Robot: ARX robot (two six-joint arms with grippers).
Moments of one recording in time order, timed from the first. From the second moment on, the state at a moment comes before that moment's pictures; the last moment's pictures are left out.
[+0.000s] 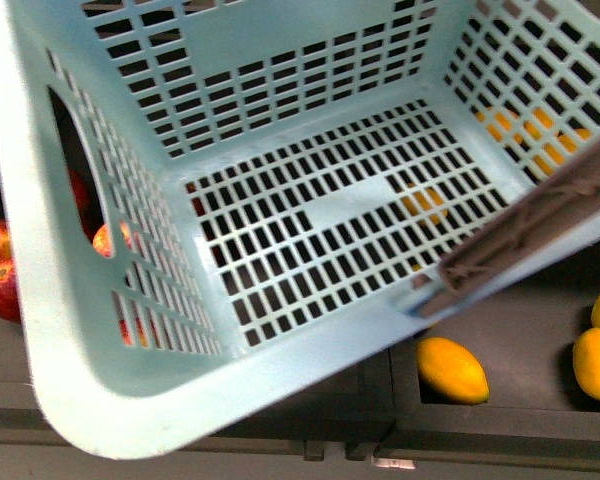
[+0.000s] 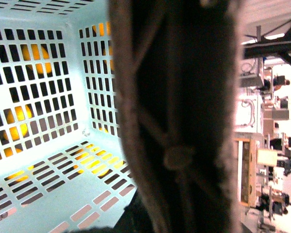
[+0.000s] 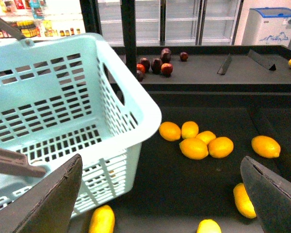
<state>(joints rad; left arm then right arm) -0.66 1.62 1.25 -0.10 0.17 -1.12 0.00 0.00 0.02 0.00 0.00 0.00</state>
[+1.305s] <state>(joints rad) -0.68 1.62 1.25 -0.10 0.18 -1.13 -0.69 1.35 0.39 0.49 -0.40 -0.16</state>
